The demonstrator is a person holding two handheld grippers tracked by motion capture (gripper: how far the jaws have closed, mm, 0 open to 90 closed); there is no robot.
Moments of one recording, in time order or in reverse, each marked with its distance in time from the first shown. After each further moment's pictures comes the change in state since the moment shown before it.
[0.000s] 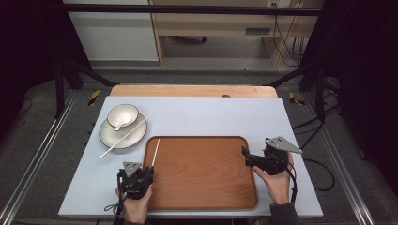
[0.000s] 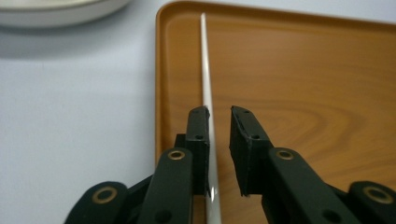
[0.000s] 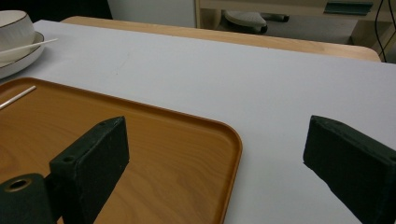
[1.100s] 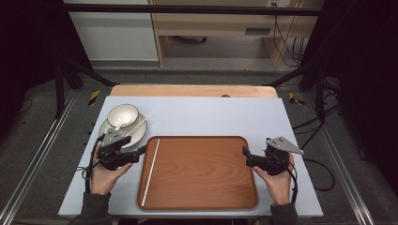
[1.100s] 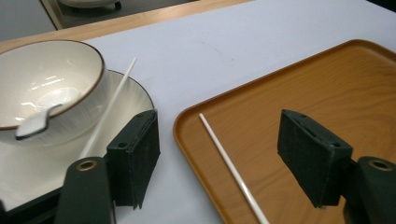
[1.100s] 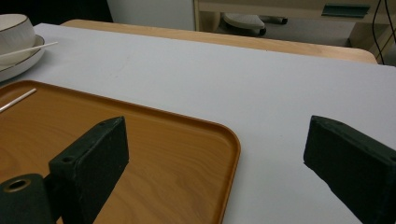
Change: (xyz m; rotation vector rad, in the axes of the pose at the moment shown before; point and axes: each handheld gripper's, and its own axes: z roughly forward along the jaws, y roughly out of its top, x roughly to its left) left arm 0.060 0.100 -0.010 -0.034 -0.246 0.359; right arm 0.000 0.000 -0.003 -0.010 -0.003 0.008
